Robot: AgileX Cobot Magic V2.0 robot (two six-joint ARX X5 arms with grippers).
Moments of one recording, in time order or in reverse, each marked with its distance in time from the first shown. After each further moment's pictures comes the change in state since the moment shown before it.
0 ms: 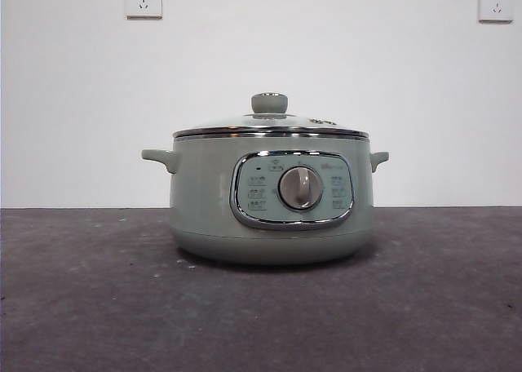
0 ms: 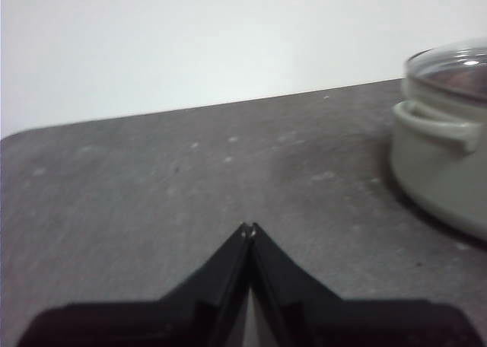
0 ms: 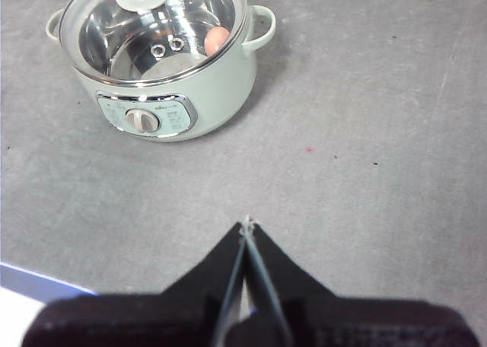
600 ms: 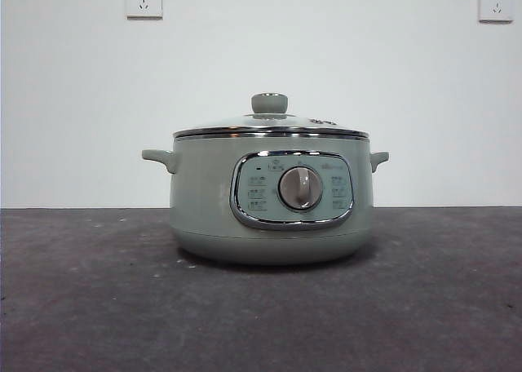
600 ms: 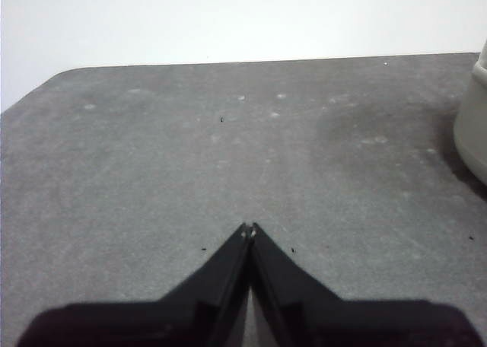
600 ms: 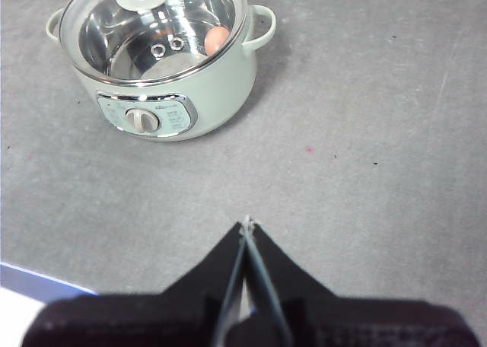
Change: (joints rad) left arm 0.005 -0.077 -0.031 -0.130 -0.110 -0.052; right arm 0.000 0.001 0.000 0.000 0.000 0.000
